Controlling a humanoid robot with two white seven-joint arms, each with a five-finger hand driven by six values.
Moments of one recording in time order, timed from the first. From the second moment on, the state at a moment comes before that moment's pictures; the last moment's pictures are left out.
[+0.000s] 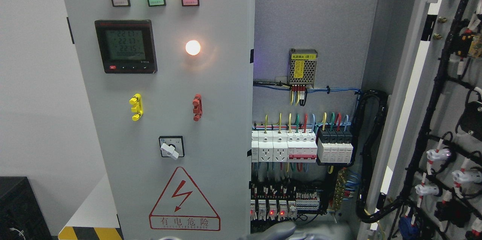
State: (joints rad) left arm -0.81 0.67 -1.27 -1.74 1.06 -0.03 -0.32; right arm 0.17 0.12 0.06 -0.24 0.00 0.00 -0.27
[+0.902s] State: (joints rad) left arm 0.00 0.49 -0.77 -0.66 0.62 -0.27 -0.33; right arm 0.62 0.05 0.09 -1.14 0.00 -0.33 -0.27
